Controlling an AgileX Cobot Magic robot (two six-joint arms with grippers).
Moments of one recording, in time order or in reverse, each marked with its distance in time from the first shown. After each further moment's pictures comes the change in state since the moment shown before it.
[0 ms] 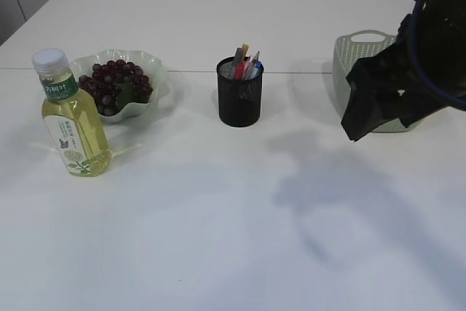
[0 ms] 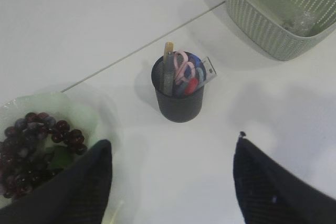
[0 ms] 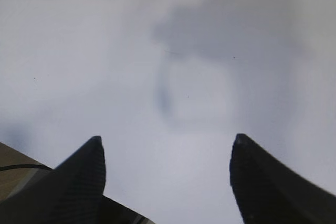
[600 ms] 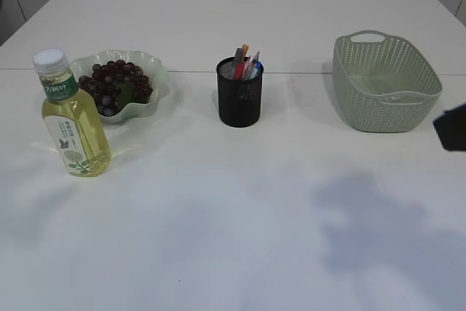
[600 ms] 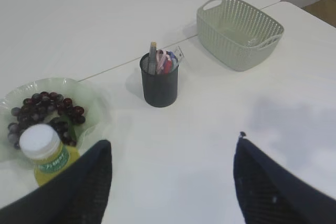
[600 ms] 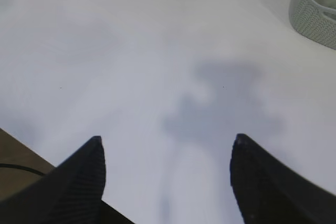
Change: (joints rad) left arm 0.000 -0.754 0.630 -0.076 -0.129 -0.005; right arm 0.000 -0.486 0.268 0.011 -0.127 -0.112
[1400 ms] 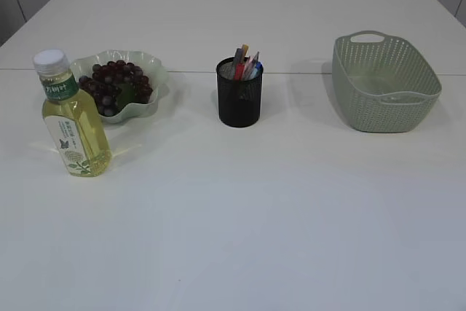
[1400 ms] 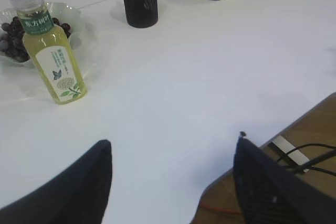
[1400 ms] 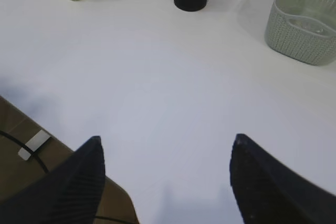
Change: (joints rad) left arm 0.000 -0.867 0.433 0.001 0.446 0.000; right arm 0.000 -0.830 0.384 -0.019 0.104 -0.063
